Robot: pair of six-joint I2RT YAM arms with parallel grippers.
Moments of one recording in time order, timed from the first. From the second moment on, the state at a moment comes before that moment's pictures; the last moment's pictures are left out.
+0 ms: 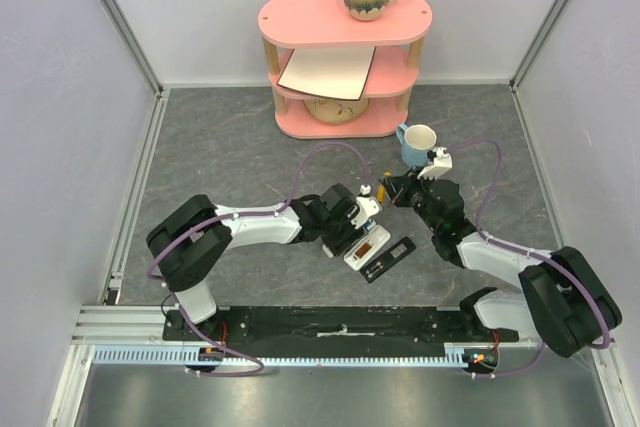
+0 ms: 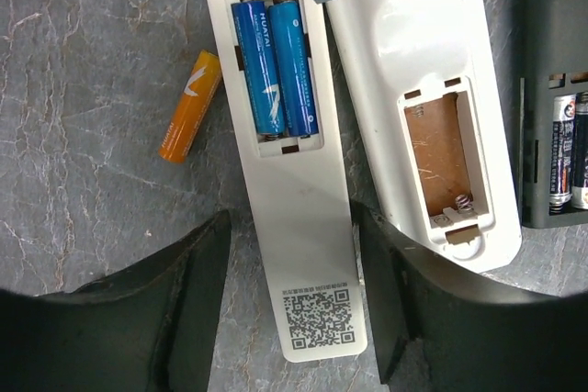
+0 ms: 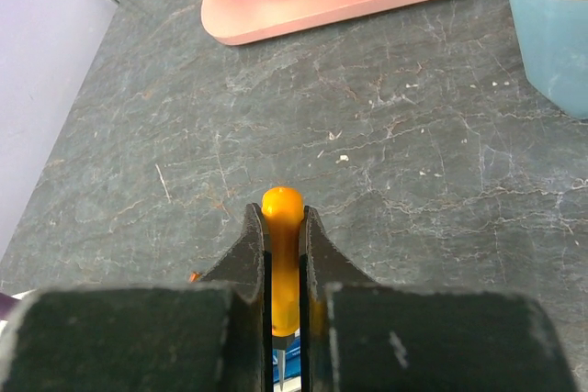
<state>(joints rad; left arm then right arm) -0.97 1.73 0.95 -0.17 0.06 0.11 0.46 1.24 0.35 0.70 0.02 0.58</state>
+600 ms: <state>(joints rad) -0.96 1.79 0.98 -0.09 0.09 0.10 0.45 1.41 0.37 0.93 0.02 0.55</state>
